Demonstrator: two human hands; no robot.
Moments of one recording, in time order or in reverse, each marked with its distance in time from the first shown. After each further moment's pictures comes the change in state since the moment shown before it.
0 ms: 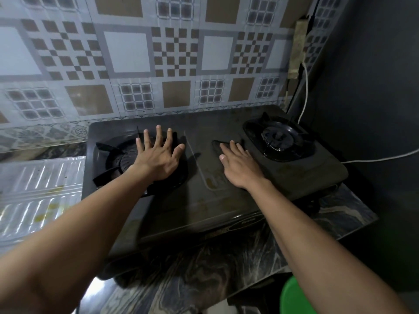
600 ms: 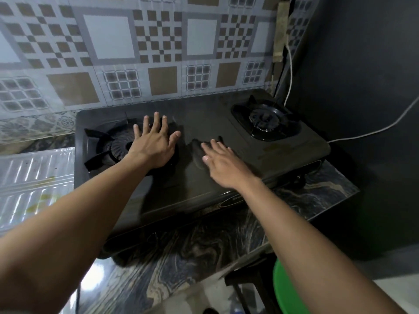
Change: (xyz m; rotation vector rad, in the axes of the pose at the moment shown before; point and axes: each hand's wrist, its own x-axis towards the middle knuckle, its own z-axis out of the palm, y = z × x) left_hand -0.017 0.014 0.002 0.017 0.060 0.096; right_hand -0.060 -0.023 0.012 0.091 -0.020 -0.097
